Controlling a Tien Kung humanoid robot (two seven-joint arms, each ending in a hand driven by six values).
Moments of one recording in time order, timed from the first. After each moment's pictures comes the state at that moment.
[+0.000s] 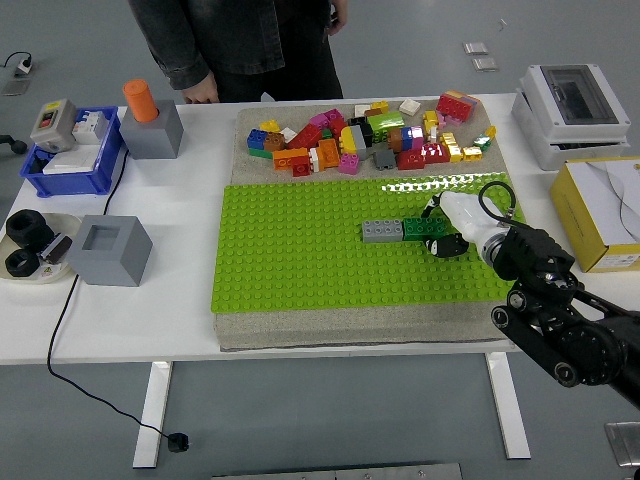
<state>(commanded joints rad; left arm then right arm) -0.09 0.11 -1.70 -0.18 1.66 0.01 0.21 0.54 -0.17 0.85 1.03 -2.05 -0.04 -0.26</state>
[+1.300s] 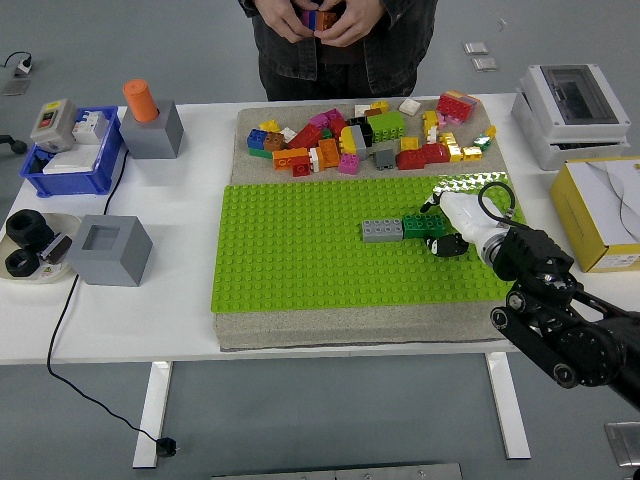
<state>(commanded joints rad) -0.09 0.11 -1.70 -0.18 1.67 0.01 0.20 0.53 -0.17 0.85 1.03 -2.06 -0.04 -0.26</state>
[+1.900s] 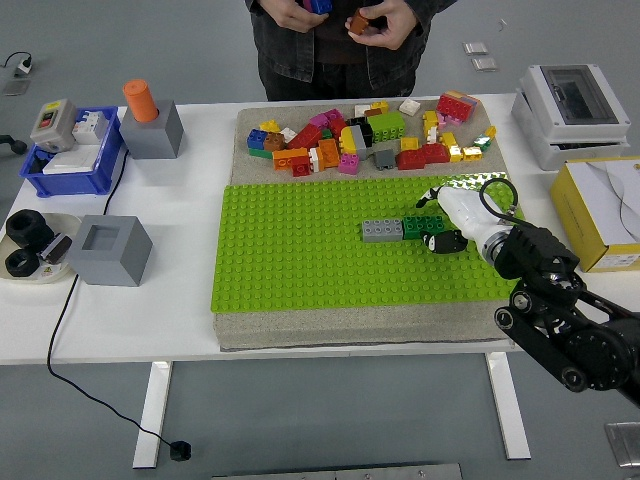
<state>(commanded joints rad) -0.09 0.11 -1.71 -0.18 1.67 0.01 0.20 0.50 -0.21 0.86 1.16 -2.01 -0.03 -0.27</state>
